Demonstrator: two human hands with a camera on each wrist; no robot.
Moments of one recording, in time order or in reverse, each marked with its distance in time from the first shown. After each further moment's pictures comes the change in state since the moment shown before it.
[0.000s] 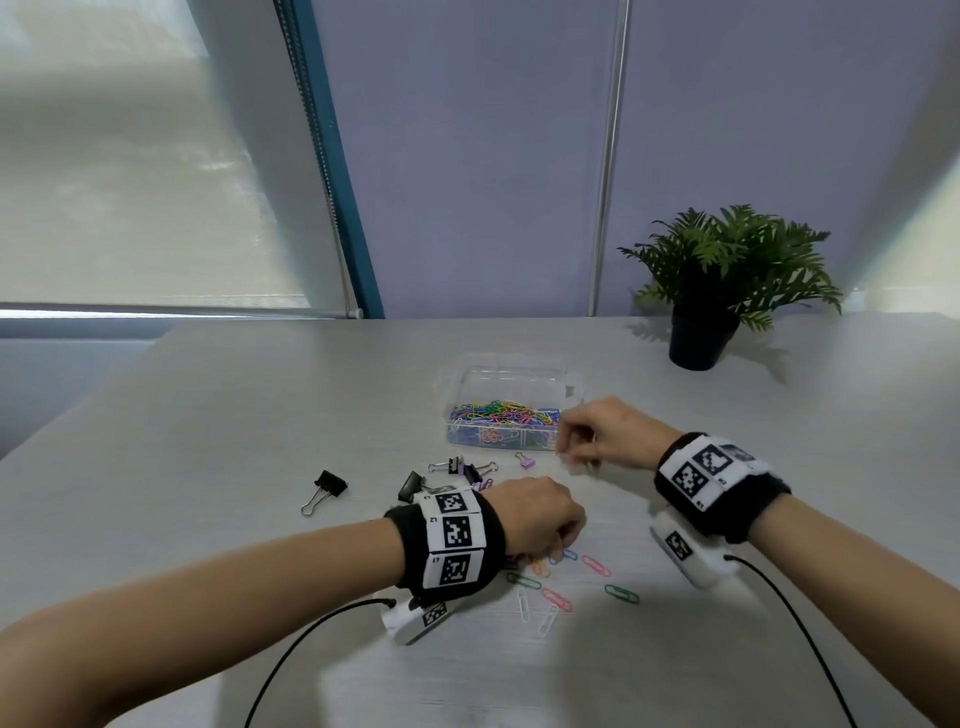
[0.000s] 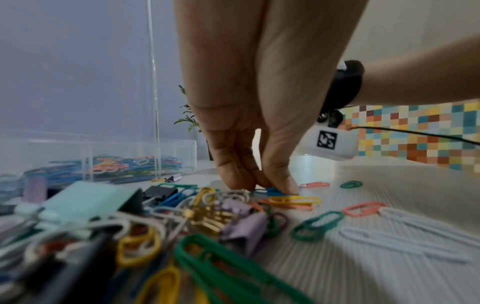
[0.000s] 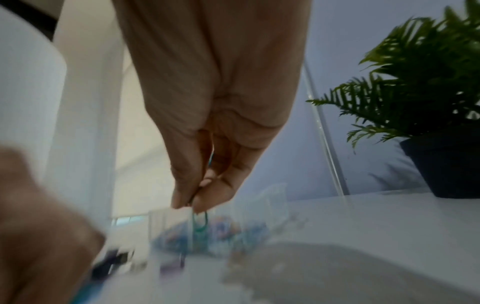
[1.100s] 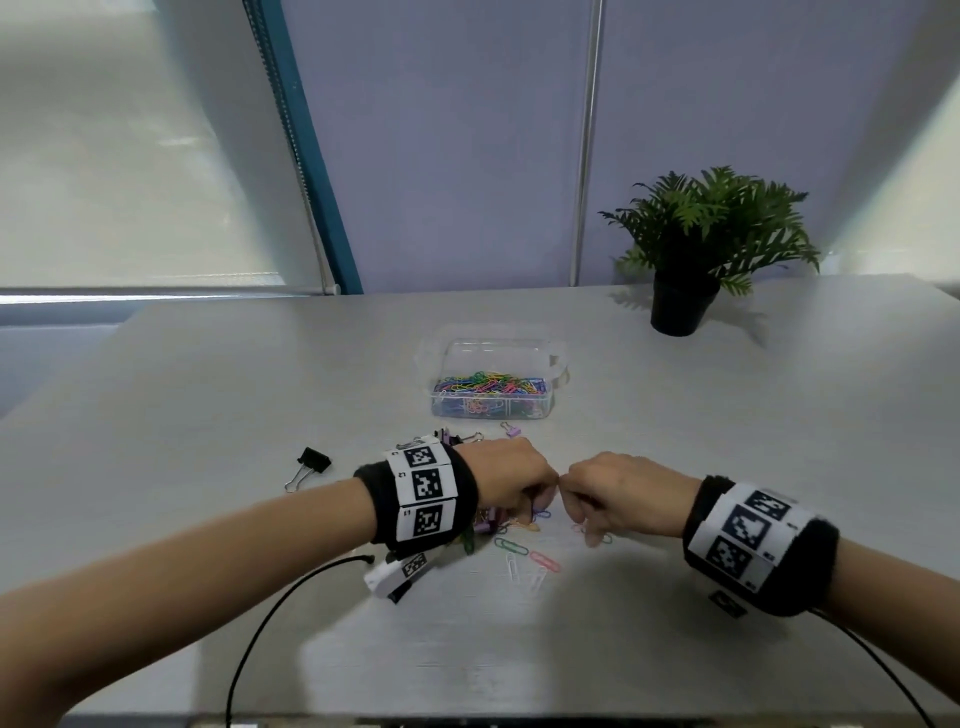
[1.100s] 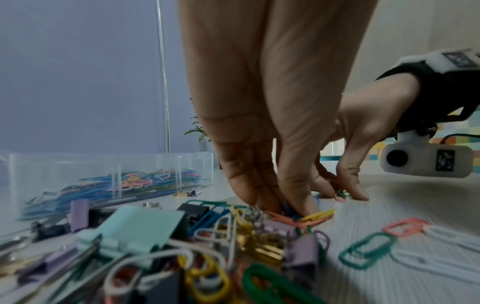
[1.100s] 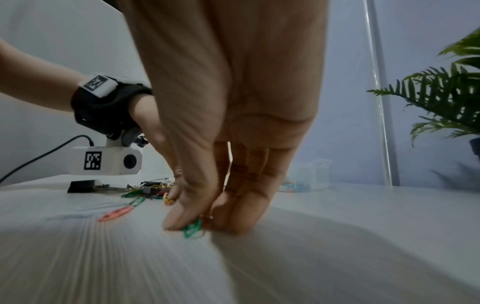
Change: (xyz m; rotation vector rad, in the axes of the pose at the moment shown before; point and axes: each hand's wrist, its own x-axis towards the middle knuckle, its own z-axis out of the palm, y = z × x) left_hand -0.007 -0.008 -0.013 -0.042 -0.123 0.030; right_hand -0.072 -0.035 0.035 -0.210 -0.268 0.058
